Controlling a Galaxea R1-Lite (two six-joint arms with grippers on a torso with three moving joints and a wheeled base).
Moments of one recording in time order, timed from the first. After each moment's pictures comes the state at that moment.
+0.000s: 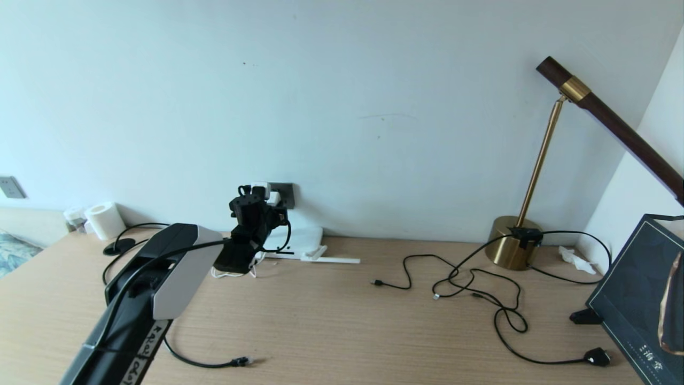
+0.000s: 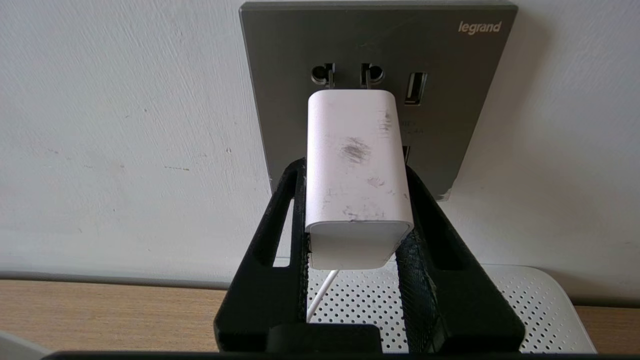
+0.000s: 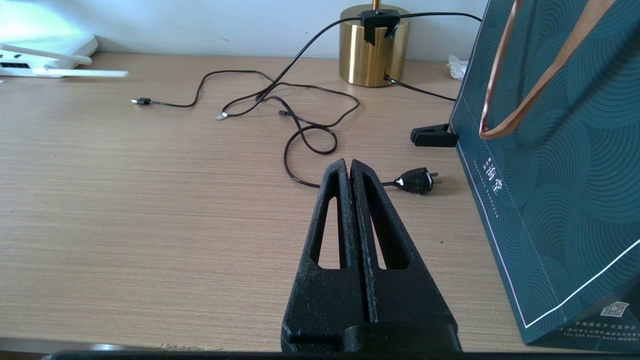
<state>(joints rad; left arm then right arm) -0.18 2.80 -1.94 -0.85 0.12 0.05 0.00 0.00 -0.05 0.13 -0.02 0.02</state>
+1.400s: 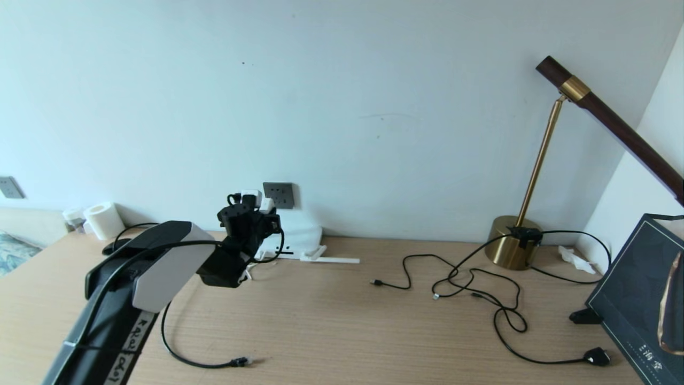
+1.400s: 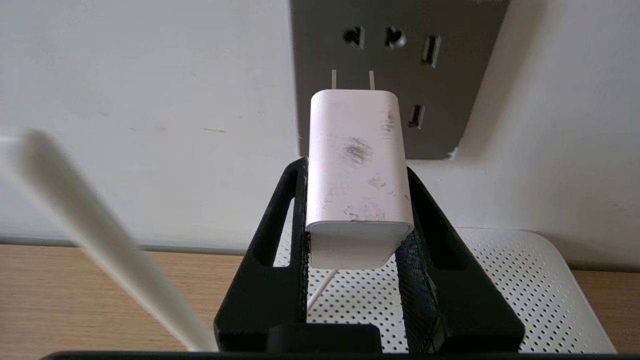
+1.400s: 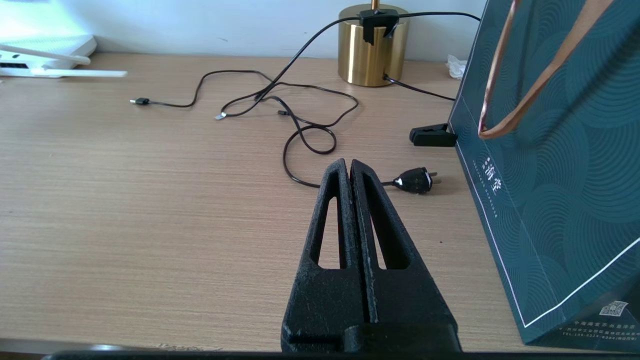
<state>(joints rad) -0.15 2.70 -1.62 -1.09 0.11 0.05 0.00 0.00 -0.05 0.13 -0.02 0.02</state>
